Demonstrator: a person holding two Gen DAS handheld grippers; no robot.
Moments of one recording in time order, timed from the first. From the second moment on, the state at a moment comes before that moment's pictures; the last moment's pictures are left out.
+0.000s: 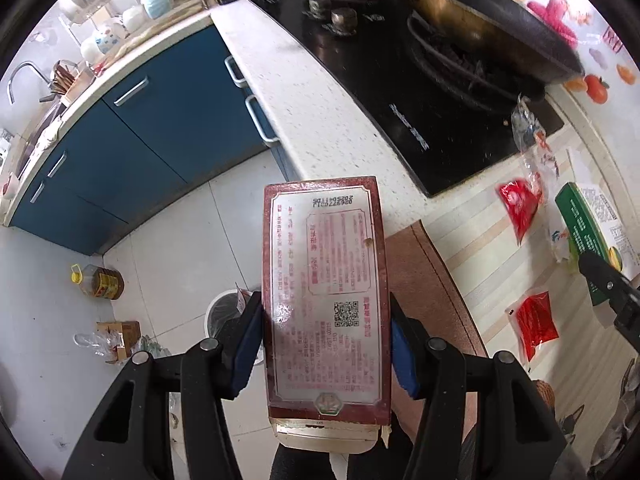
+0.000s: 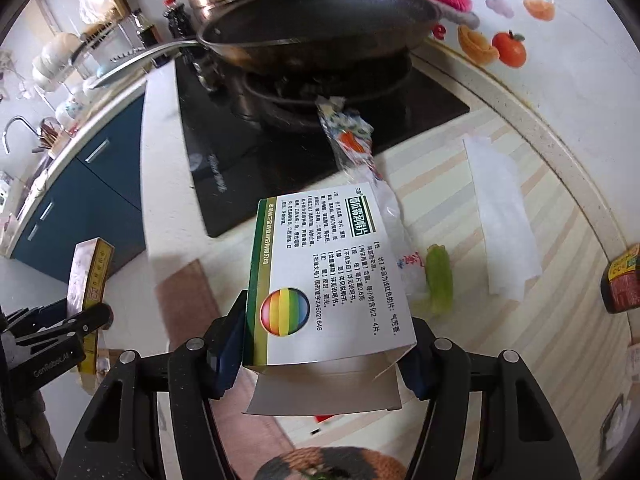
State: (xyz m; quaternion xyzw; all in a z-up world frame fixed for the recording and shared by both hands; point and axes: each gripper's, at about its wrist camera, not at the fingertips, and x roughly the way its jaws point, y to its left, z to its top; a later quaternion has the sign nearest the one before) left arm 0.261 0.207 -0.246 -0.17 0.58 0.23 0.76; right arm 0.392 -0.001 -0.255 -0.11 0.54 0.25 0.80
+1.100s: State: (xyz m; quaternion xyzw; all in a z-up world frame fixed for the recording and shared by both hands) left arm 0.108 0.306 -0.284 -0.25 0.59 0.29 0.72; right arm 0.267 0.089 -0.268 -0.05 0.58 0.35 0.74
